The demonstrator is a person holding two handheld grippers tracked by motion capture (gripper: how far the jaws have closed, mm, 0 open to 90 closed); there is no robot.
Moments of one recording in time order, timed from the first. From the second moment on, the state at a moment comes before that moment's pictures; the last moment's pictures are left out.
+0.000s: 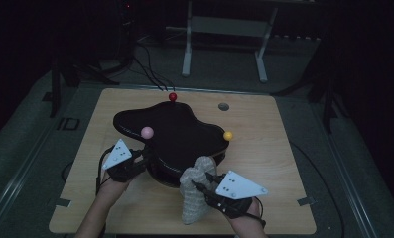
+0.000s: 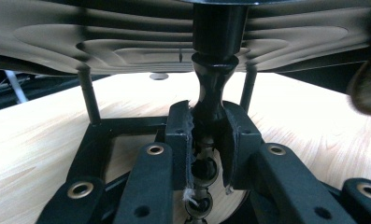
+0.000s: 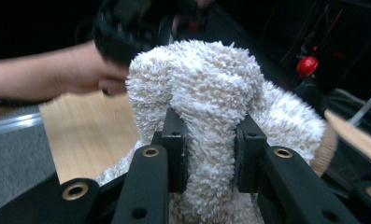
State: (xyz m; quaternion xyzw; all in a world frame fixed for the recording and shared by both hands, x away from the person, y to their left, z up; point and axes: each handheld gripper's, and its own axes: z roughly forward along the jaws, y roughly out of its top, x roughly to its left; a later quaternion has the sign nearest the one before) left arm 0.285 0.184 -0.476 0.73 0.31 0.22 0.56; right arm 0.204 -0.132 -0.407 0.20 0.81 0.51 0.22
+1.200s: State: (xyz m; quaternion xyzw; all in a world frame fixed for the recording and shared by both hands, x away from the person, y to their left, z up) left arm 0.286 0.185 -0.476 0.73 0.31 0.21 0.57; right arm 0.204 -0.055 -0.397 0.10 0.84 0.51 0.15
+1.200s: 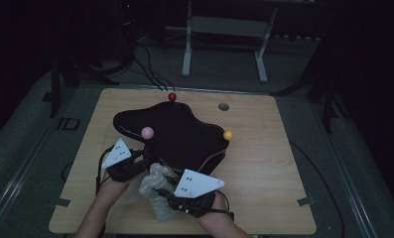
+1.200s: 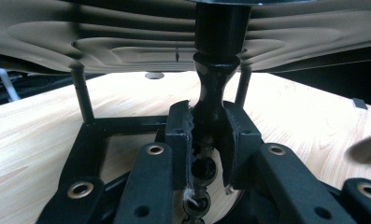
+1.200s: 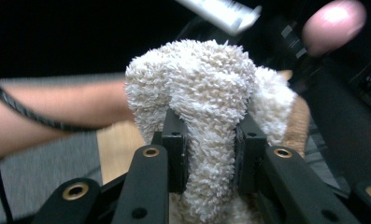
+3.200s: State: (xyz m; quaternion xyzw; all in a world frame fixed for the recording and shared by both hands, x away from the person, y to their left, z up) left arm 0.288 0.187 -0.477 0.74 0.30 0.20 0.57; right arm 0.205 -0.127 -0.378 0.16 0.80 0.55 0.19
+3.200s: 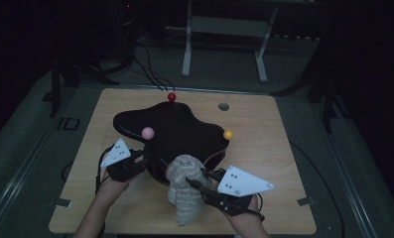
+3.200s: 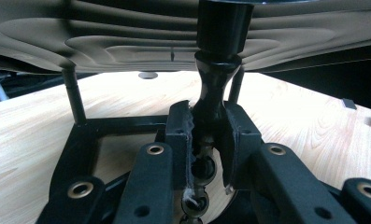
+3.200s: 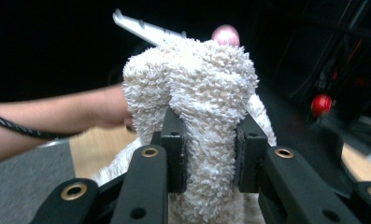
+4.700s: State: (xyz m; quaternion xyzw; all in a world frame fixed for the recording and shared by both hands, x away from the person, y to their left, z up) left arm 0.288 0.187 -0.477 0.73 0.30 0.19 0.58; right arm 0.241 -0.165 -0.425 0.26 0.80 0.51 0.20
